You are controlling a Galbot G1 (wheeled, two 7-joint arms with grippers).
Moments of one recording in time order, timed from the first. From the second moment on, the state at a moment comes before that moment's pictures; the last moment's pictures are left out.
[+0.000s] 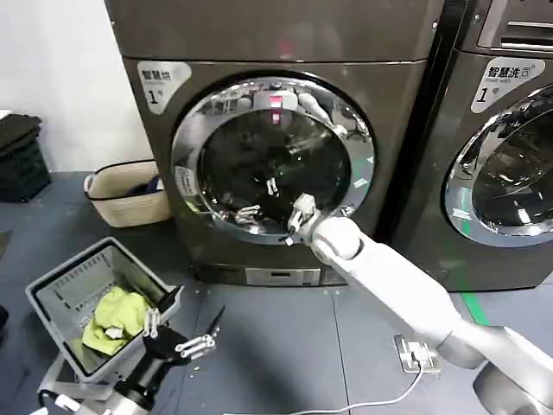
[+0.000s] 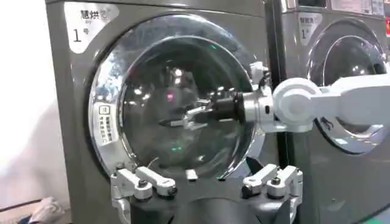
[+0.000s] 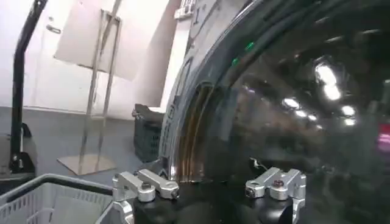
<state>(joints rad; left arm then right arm) 1.72 -1.38 -0.69 -2.29 -0.17 -0.04 0.40 -0.14 1.22 -0.47 1.30 0.66 -0.02 -0.23</state>
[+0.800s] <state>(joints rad) 1.72 -1.38 -0.70 -2.29 -0.18 -0.04 0.40 -0.07 1.39 -0.50 1.13 0.66 -0.02 -0.26</state>
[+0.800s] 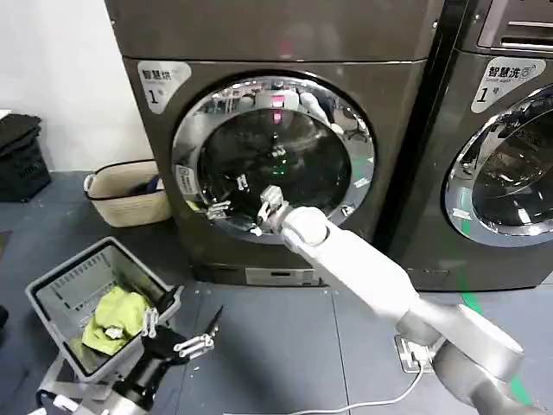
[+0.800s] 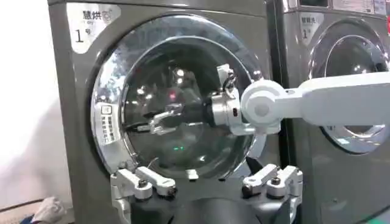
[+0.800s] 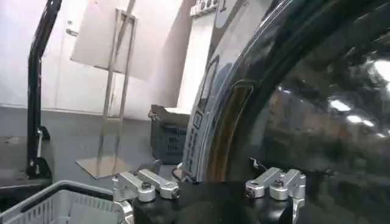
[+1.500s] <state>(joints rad) 1.72 -1.38 -0.71 -2.30 -0.19 -0.04 0.40 -0.05 1.48 -0.53 1.03 0.66 -0.02 -0.36</state>
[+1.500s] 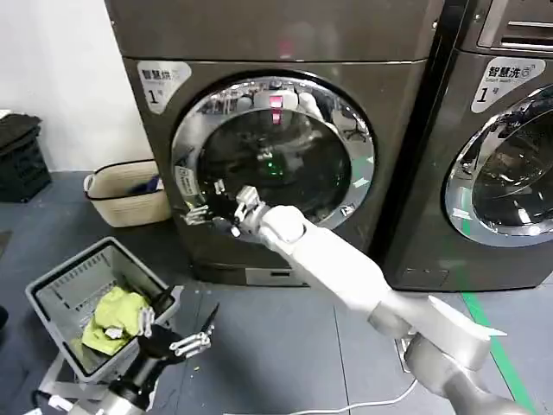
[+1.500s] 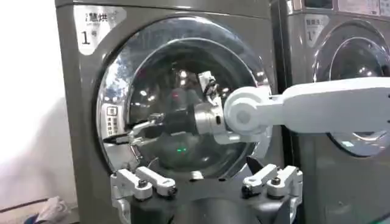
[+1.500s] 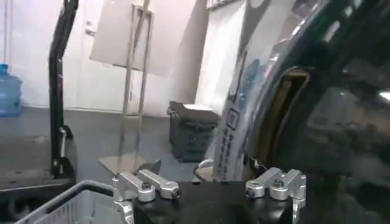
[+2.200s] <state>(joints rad) 1.72 -1.37 -0.77 -2.30 -0.29 -0.02 0.40 -0.08 1.38 -0.57 1.16 0.72 0.00 -0.50</state>
